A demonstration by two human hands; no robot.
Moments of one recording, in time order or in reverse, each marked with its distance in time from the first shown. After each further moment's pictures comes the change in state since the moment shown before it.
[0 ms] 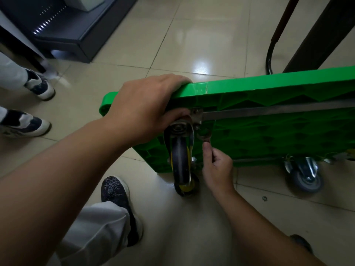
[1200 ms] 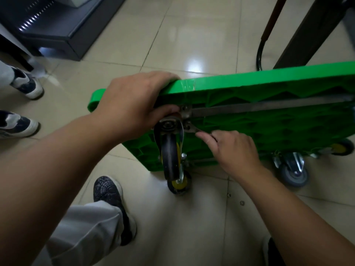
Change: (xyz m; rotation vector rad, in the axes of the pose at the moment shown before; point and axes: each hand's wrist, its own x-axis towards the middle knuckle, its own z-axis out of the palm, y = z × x) left_hand 0.001 -0.002 0.000 0.008 0.025 0.013; right_hand 0.042 -0.048 -0.066 -0.972 -0.191 -0.353
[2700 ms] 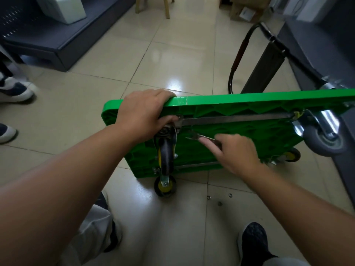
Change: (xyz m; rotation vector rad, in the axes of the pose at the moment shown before) left_hand -0.006 0.015 0.005 0.045 0.082 -0.079; right_hand -0.021 0.002 -0.068 -0.220 0.032 -0.020
